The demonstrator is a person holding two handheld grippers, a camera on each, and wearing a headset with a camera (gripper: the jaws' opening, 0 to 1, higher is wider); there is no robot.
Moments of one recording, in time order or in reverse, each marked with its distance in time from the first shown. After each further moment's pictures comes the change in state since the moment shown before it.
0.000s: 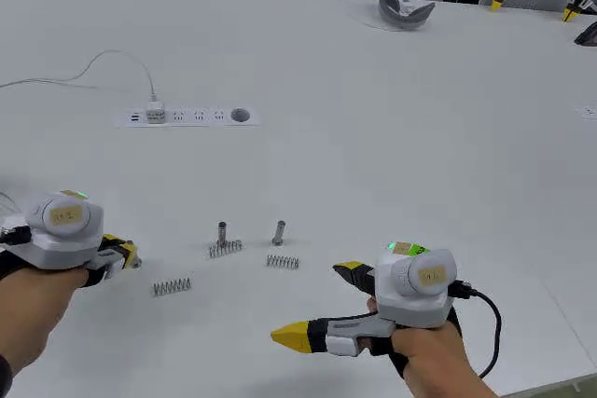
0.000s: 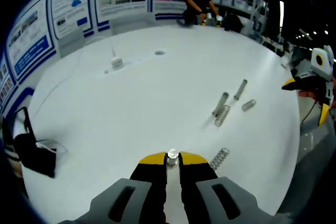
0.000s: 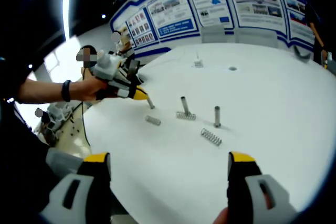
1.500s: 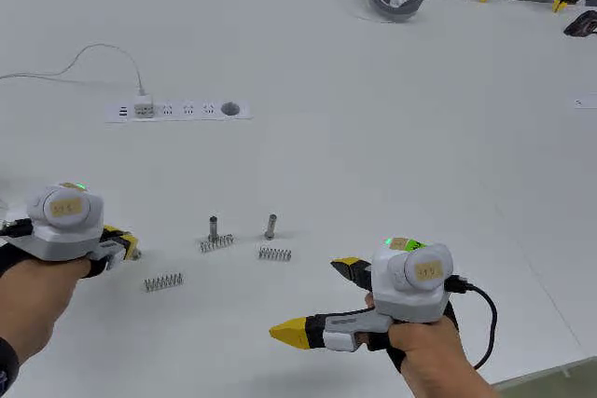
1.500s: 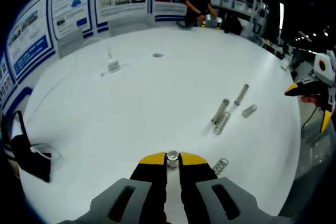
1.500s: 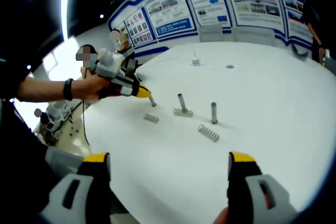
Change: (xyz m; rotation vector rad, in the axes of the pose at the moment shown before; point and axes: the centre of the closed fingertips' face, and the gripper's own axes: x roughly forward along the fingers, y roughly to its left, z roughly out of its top) left arm 0.013 -0.007 0.012 -0.009 -0.018 -0.010; right arm -0.005 -0.004 -0.006 0.010 0.005 -0.012
